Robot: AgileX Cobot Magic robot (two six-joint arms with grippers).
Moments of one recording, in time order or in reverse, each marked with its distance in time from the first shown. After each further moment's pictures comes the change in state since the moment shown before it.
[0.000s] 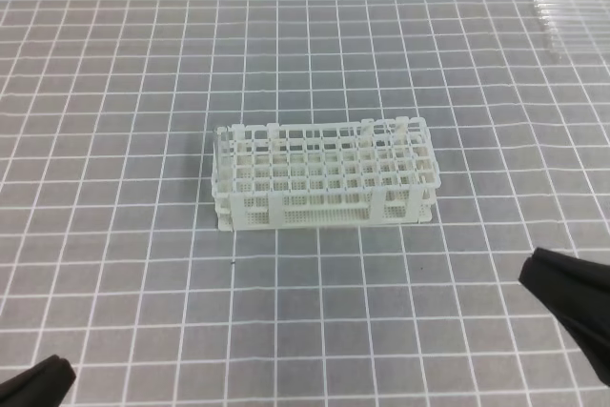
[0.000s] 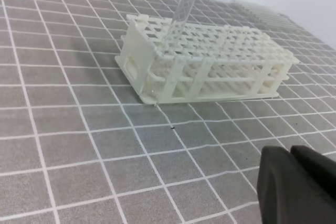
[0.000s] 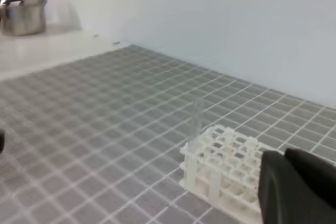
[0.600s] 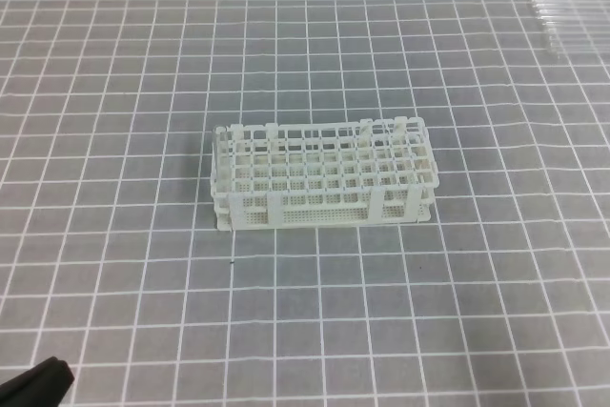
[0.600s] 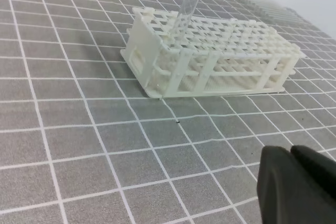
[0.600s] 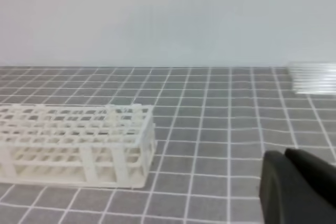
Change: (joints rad) left arm 0.000 0.001 0.000 0.000 0.020 0.000; right arm -0.547 -0.346 0.247 0.078 0.167 0.002
